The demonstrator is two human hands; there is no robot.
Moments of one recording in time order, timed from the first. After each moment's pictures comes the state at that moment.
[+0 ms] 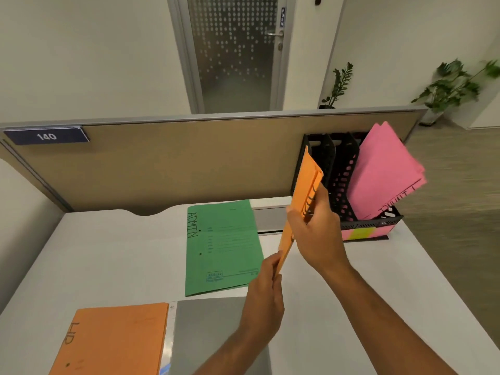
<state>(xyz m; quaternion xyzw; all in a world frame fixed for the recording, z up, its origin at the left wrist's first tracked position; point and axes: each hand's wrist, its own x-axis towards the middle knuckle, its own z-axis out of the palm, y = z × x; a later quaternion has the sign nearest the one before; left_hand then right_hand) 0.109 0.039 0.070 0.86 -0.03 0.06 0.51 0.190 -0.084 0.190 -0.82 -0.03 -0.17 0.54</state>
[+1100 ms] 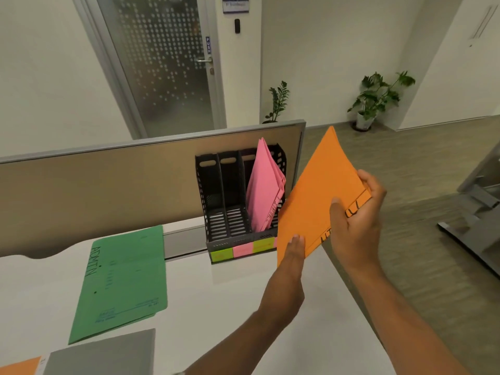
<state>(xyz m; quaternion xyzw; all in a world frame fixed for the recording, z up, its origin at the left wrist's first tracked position) 0.163 -0.311 0.077 0.90 -0.23 0.02 0.38 0.175 -0.445 0.218 -0.76 0.02 -0.41 0.50</state>
